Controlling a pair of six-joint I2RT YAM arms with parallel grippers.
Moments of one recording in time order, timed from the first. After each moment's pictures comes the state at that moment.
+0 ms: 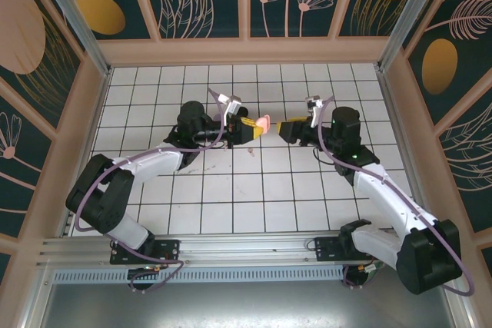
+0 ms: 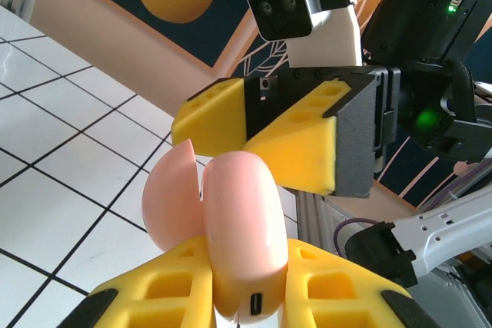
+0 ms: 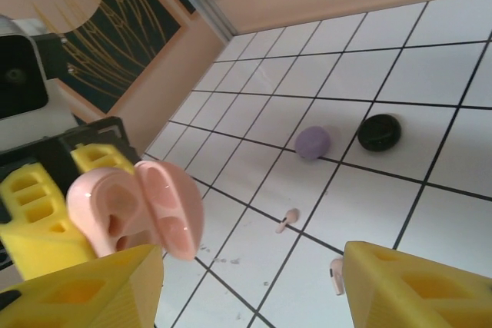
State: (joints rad) left arm -0.58 1.57 0.84 0.69 0.91 -0.55; right arm 0.35 1.06 0.68 0.07 -0.60 0.43
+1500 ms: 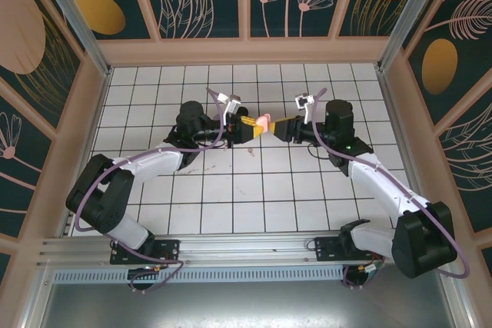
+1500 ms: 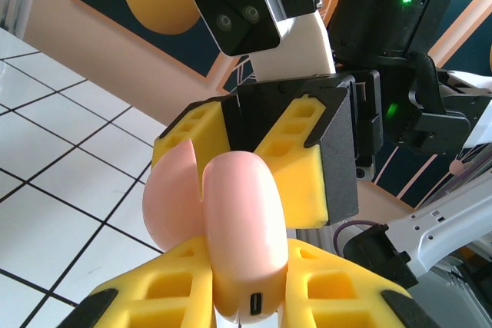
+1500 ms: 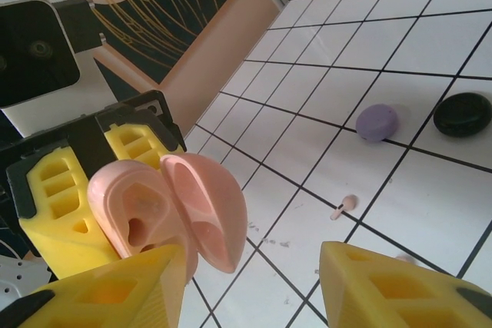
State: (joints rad) left arm -0.58 1.57 0.84 0.73 0.92 -0.55; right arm 0.36 1.18 0.75 0.10 -0.77 0.45
